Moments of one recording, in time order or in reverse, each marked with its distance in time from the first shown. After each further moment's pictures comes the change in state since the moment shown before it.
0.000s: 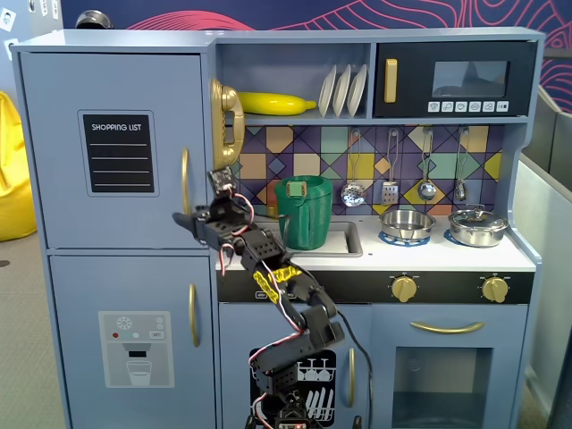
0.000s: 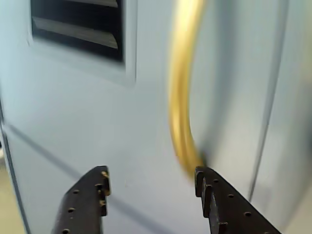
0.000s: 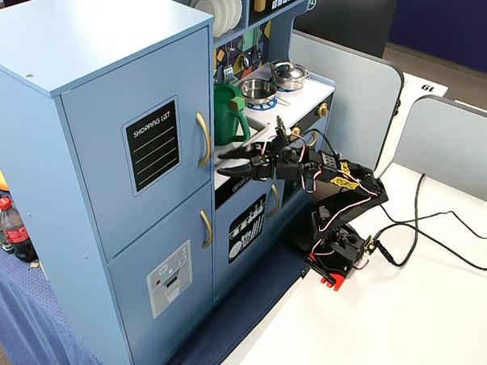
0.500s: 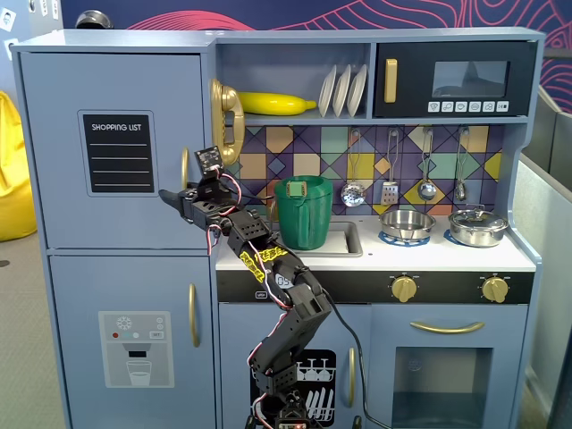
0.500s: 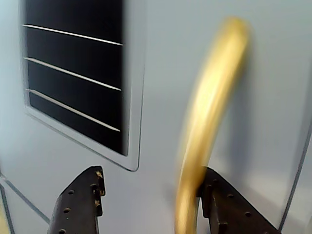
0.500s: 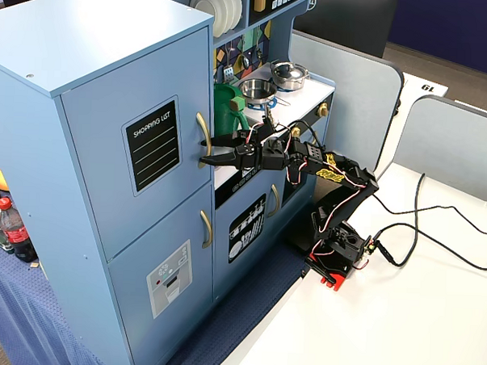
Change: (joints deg) arm -2.5 -13.4 -16.3 -1.6 -1.7
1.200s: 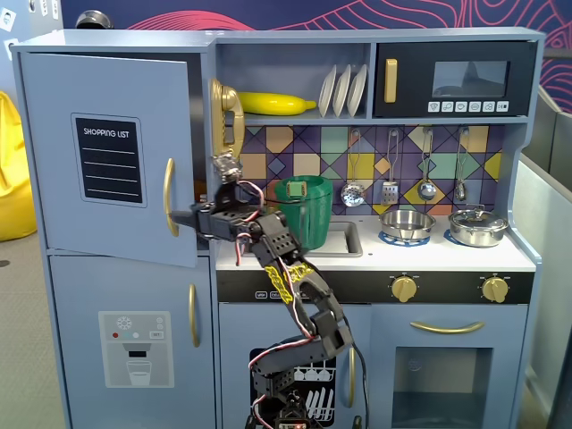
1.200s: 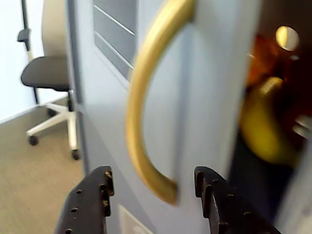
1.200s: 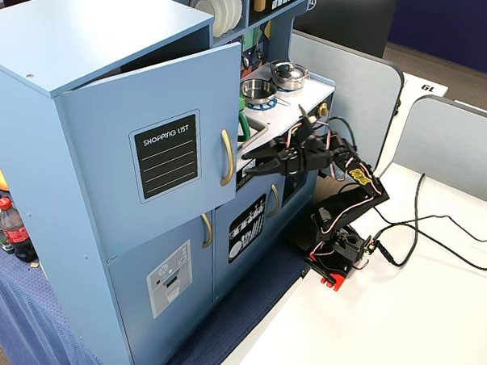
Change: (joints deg) arm -3.4 21.4 -0.2 32.3 4.8
